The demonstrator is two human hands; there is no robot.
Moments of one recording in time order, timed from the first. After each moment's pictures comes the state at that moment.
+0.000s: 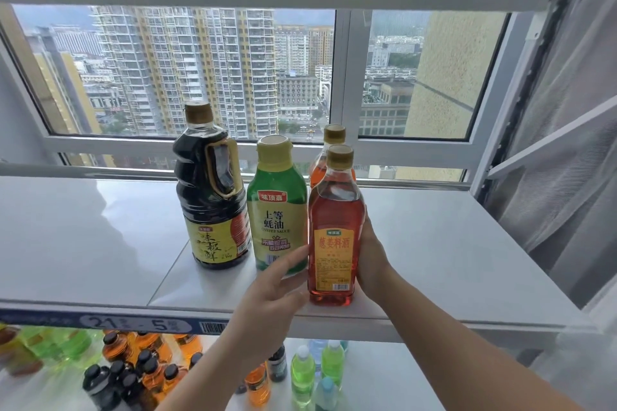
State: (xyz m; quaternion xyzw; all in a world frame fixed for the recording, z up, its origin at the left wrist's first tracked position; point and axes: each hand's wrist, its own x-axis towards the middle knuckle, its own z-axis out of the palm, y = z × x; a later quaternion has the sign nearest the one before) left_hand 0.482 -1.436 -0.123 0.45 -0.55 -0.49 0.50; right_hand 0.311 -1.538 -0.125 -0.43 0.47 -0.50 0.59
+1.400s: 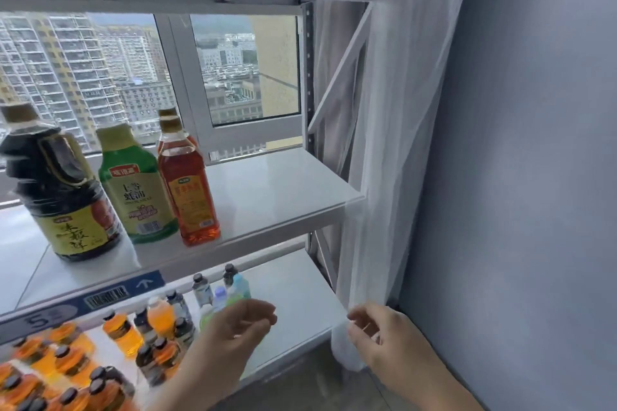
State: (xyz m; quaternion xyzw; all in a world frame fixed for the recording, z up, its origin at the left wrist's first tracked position) left_hand 0.418 -1.261 -0.153 0.47 -0.71 -0.46 0.25; right_hand 0.170 -1.145 -0.172 -0.54 0.76 -0.31 0.21
